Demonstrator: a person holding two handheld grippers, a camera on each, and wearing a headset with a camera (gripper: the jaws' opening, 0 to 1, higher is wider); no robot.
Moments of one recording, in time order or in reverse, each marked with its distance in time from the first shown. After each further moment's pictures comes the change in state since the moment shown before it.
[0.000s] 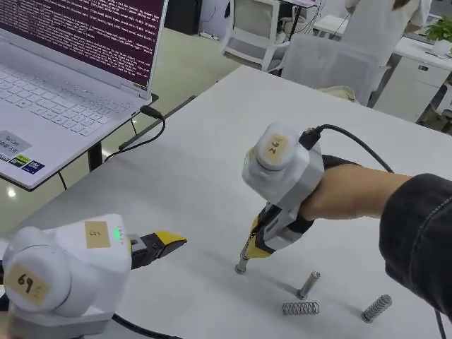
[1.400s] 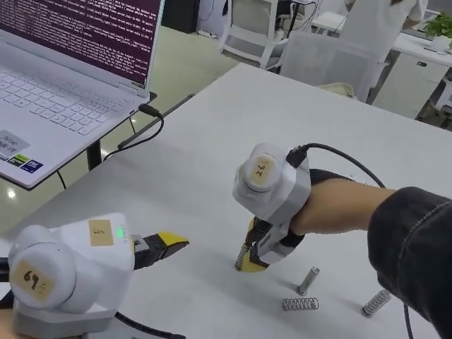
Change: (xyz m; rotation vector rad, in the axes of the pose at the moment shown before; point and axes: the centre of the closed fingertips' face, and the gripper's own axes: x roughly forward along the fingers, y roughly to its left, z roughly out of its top) left arm 0.004 -0.004 0.000 -0.002 0.011 -0.018; right arm 0.008 -0.001 -0.010 -0.010 0.007 -0.051
